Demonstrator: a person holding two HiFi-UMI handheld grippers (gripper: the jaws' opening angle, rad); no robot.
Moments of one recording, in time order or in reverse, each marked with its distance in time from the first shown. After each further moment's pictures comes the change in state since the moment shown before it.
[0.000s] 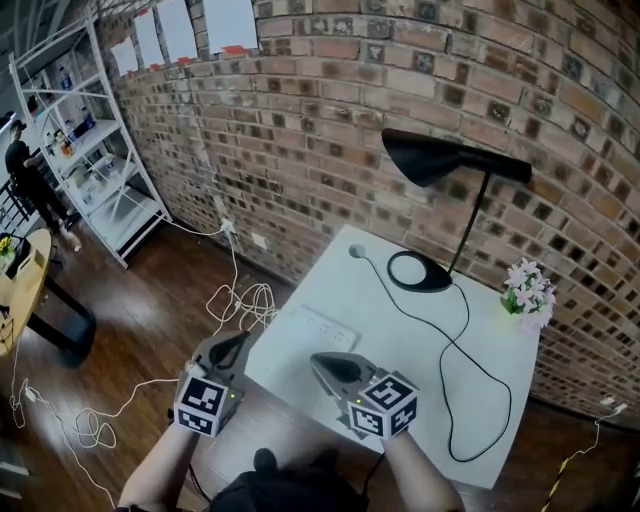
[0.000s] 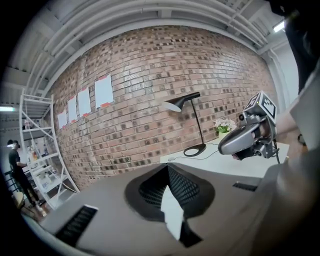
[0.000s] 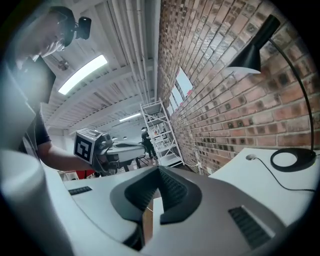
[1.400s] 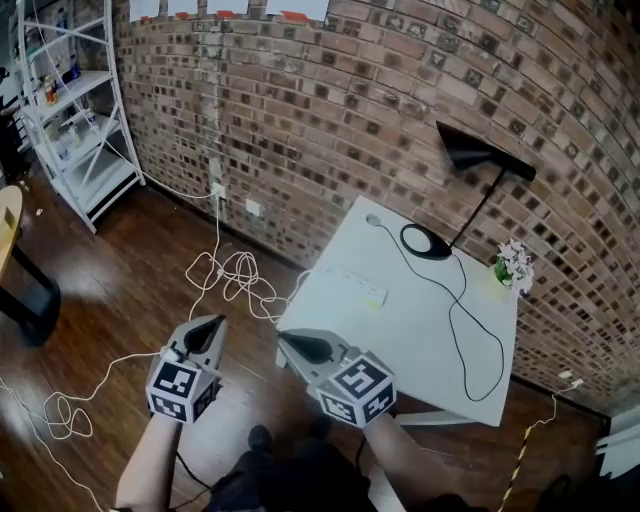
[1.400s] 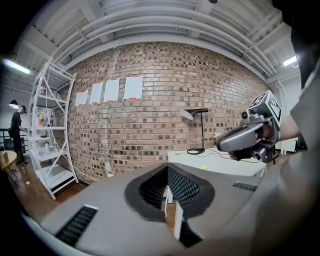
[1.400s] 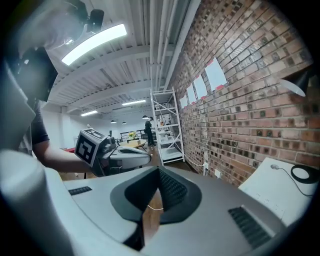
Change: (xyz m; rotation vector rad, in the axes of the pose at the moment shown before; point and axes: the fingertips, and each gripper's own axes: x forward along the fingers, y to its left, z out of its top) left arm -0.151 0.114 -0.112 -0.231 -0.074 -0.068; right arm 0.134 0.193 -0.015 -0.178 0.108 -0.067
